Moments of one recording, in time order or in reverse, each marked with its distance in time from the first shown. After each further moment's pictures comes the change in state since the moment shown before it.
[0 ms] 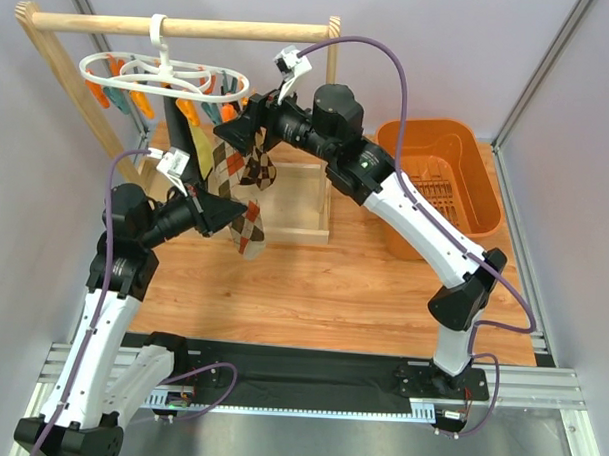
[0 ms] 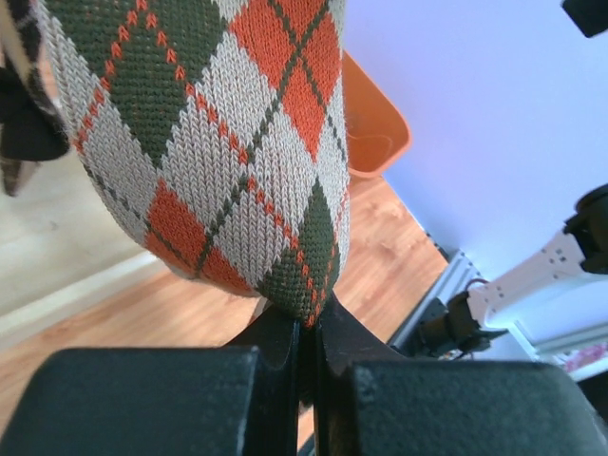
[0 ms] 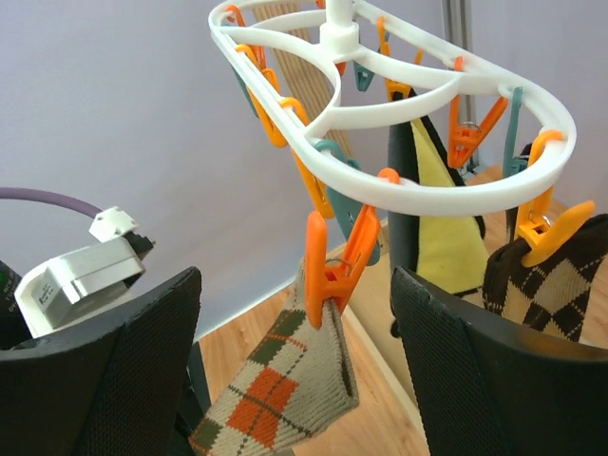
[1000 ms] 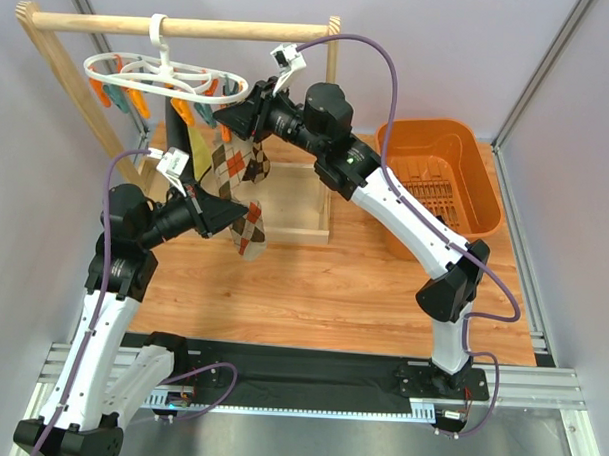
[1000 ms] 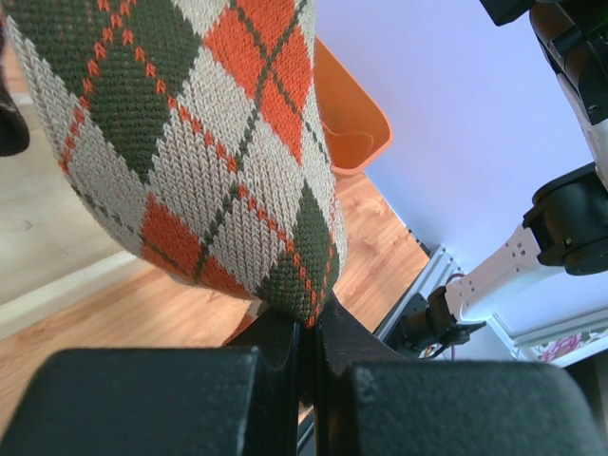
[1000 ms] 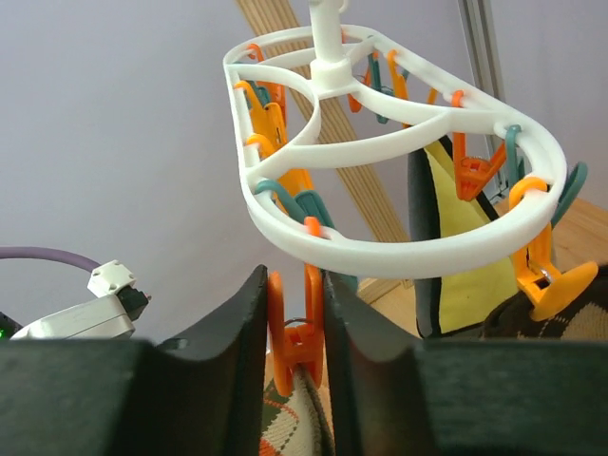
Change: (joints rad) left arm -0.001 -0.003 0.008 0.000 0.045 -0.046; right arm -0.008 0.092 0.047 0.135 -0.010 0.153
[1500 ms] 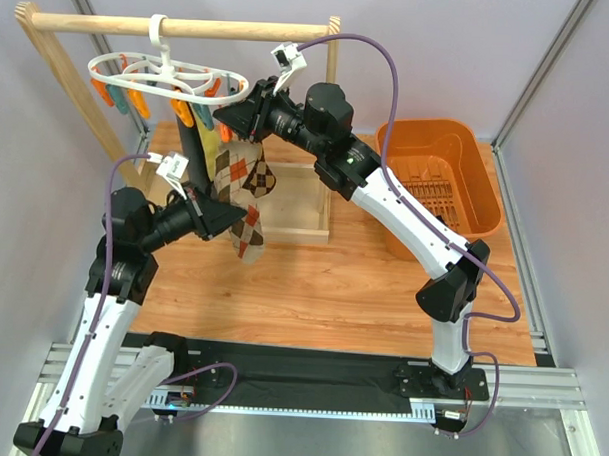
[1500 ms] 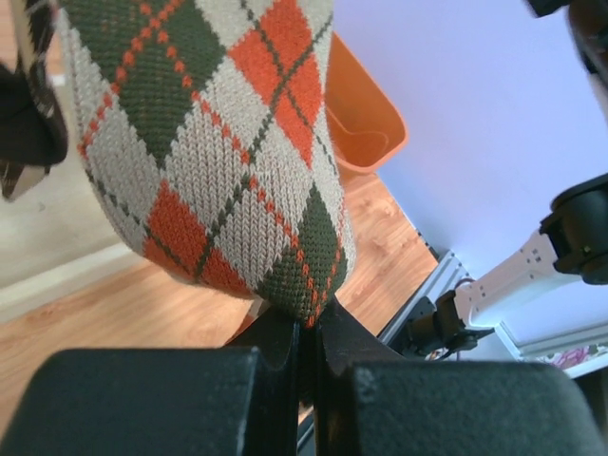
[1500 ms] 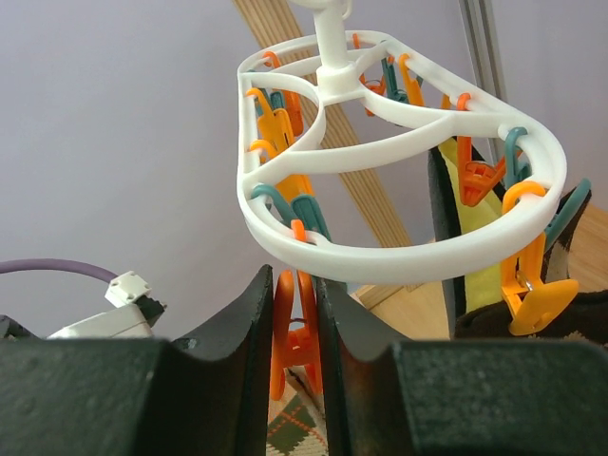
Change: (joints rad) left arm -0.001 -0.018 -0.019 -0.016 -0.032 0.001; right arm -0.001 0.000 0.000 0.012 0.000 0.011
